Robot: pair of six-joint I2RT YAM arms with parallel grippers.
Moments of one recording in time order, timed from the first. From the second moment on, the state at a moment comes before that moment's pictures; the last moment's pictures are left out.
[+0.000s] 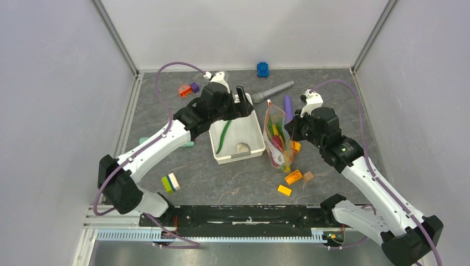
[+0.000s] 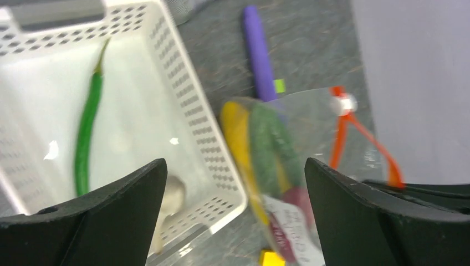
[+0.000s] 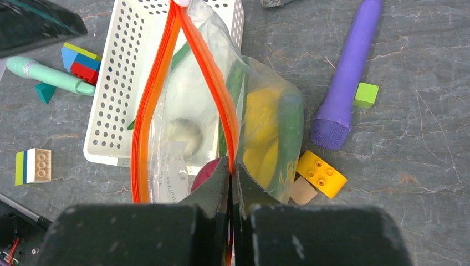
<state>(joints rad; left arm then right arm) -0.74 1.44 1.30 -0.33 -0.12 -0.69 0.50 0.93 0.89 -0.41 0.03 0.32</state>
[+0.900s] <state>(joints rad) -0.70 1.83 1.26 -0.61 0.01 -0.69 0.50 0.94 0.87 -0.41 0.04 0.31</state>
